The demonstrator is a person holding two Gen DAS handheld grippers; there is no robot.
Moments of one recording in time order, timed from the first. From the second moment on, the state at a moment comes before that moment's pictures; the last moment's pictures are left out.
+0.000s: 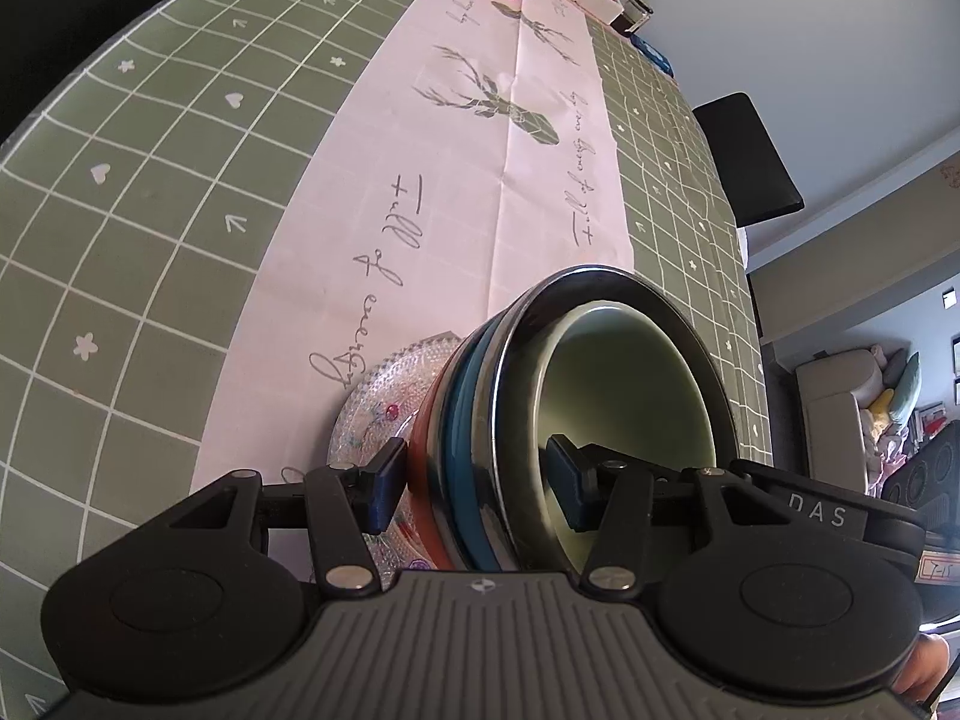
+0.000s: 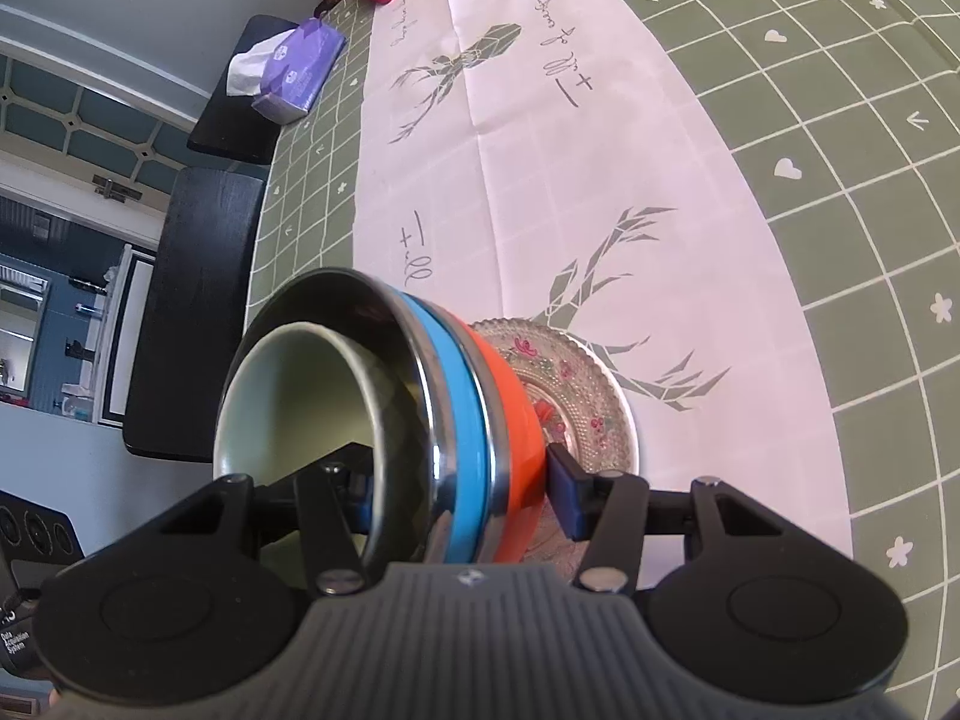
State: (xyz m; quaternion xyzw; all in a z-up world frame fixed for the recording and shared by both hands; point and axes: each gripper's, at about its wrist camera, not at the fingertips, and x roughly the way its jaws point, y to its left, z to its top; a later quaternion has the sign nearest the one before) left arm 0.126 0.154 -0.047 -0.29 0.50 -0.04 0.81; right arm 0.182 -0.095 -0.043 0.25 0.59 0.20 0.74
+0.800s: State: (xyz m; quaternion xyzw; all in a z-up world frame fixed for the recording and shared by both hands) left arm 0.123 0.161 -0.061 -0.30 0.49 -0.05 0.81; right arm 0.186 -0.095 -0.060 0.26 0.61 0.20 0.73
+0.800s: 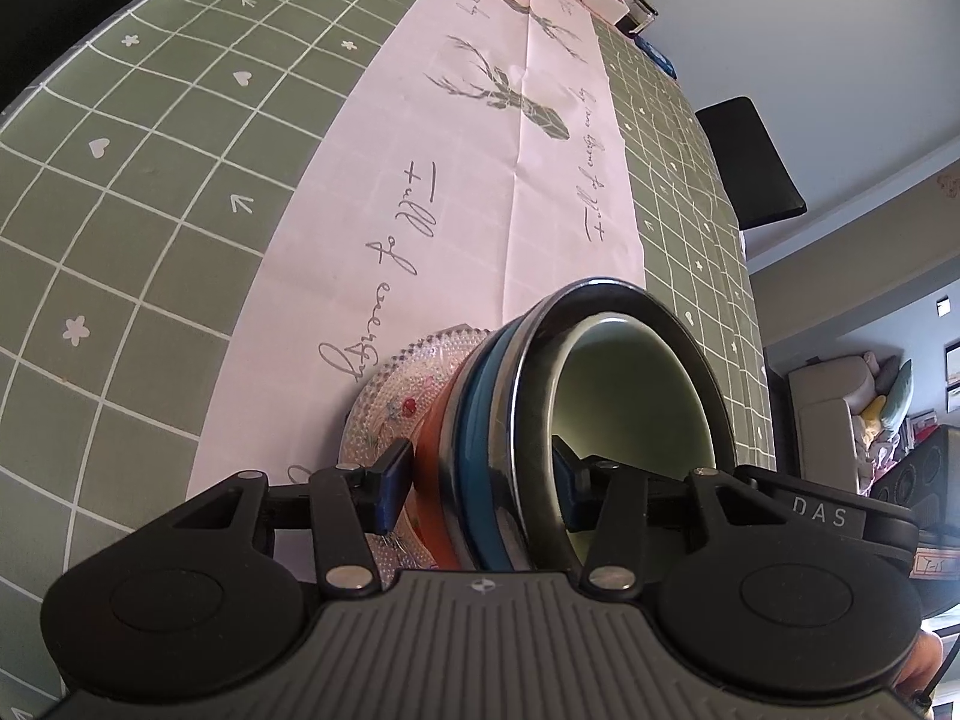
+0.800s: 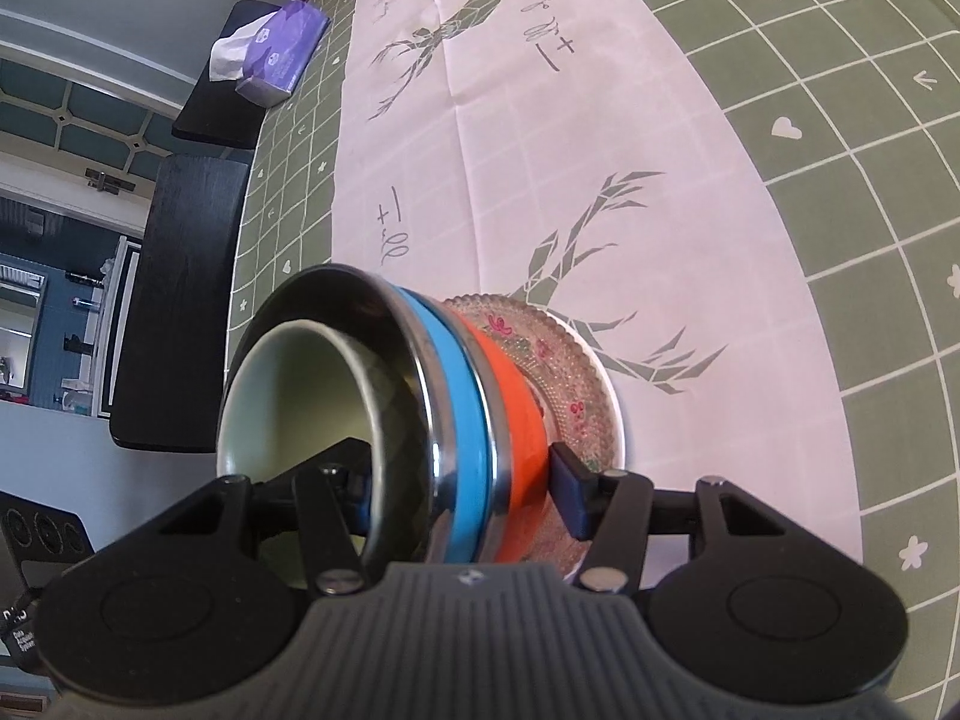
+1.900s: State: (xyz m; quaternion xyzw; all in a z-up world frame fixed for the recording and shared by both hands) left arm 0.056 0.098 0.077 0.04 0.25 0.01 0.97; right arm 0.112 -0.114 0.094 -0.02 0.34 0.25 0.90
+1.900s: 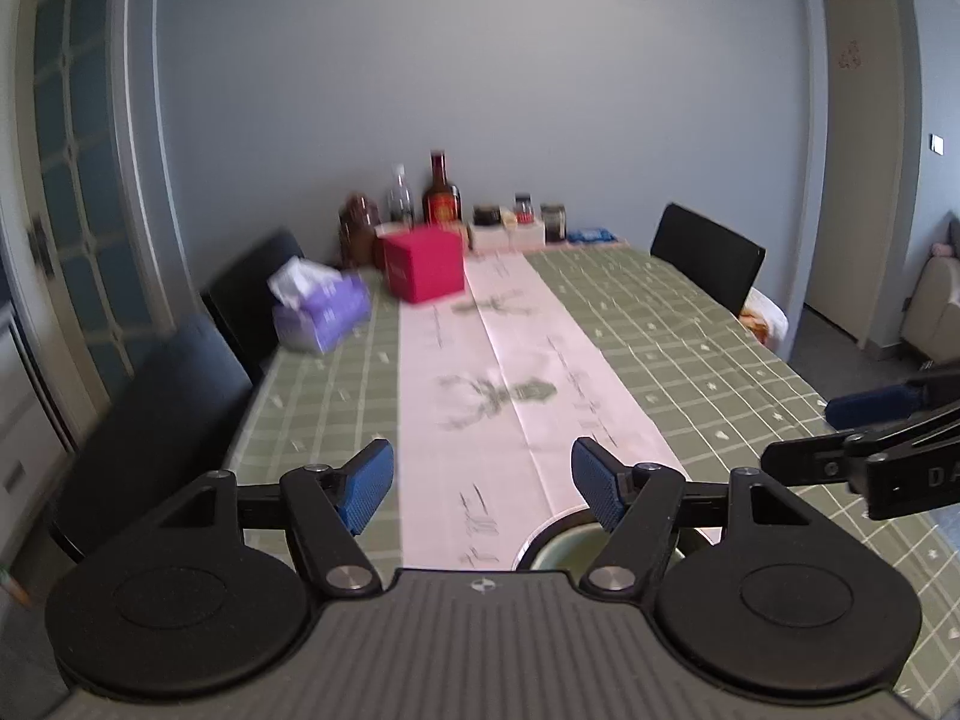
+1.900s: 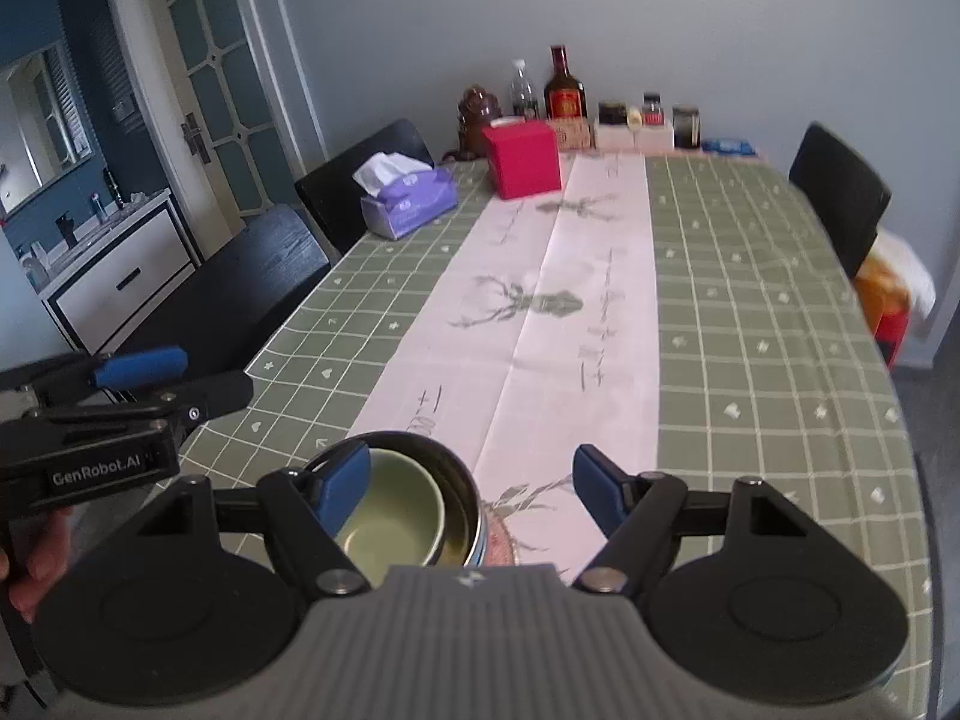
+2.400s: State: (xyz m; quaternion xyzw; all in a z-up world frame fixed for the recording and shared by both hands) left arm -0.033 0.042 0.075 0.10 0.12 0.04 0.99; right arm 0.004 -0.166 0.100 -0.06 0.21 0.22 0.95
